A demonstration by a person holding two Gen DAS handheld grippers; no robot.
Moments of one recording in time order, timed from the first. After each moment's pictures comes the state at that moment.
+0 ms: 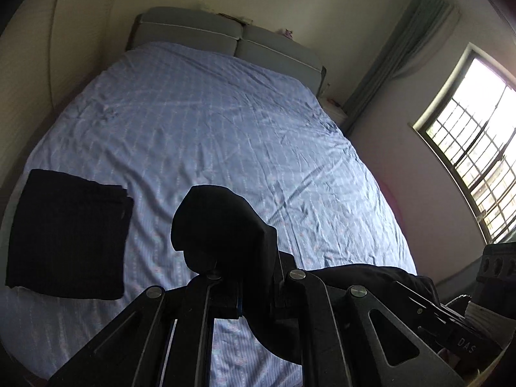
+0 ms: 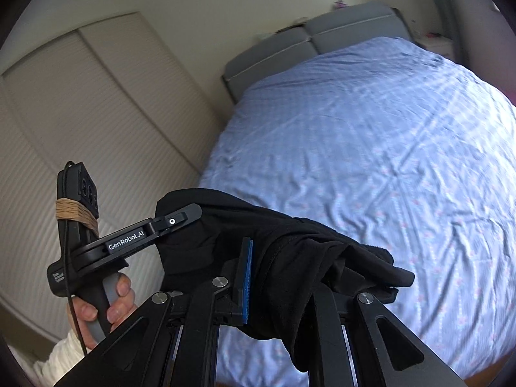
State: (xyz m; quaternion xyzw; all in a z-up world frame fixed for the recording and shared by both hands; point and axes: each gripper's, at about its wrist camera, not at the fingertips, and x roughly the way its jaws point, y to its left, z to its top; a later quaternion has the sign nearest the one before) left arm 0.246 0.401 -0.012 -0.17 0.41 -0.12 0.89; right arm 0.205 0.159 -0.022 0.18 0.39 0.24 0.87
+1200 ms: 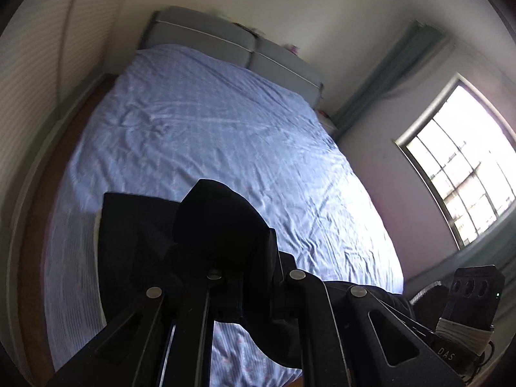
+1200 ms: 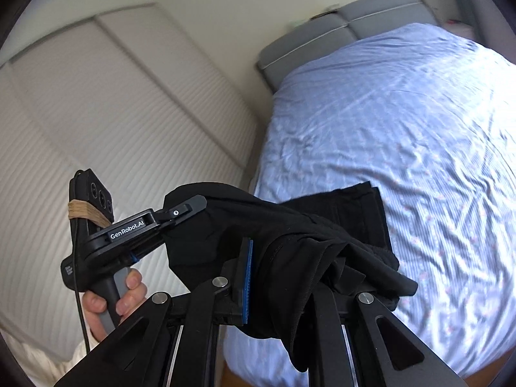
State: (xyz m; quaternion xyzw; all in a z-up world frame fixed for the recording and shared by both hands) left arm 0.259 0.735 0.005 -0.19 0.41 -0.19 0.87; right arm 0.150 0.477 -0.009 0.24 0.38 0.23 0.86
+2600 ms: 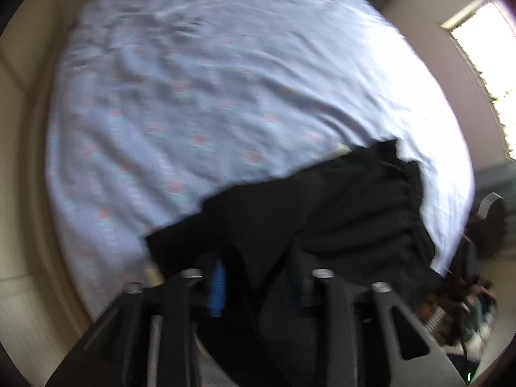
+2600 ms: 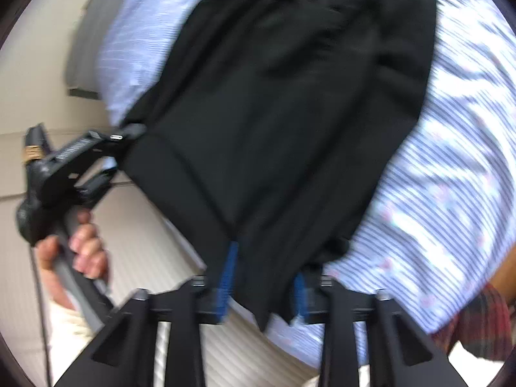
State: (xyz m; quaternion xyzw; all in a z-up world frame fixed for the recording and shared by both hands) left arm 0.492 0.803 -0.226 -0.01 0.63 -0.16 0.76; right arm 0.251 0.641 -0.272 0.47 0.58 -0.09 0.66
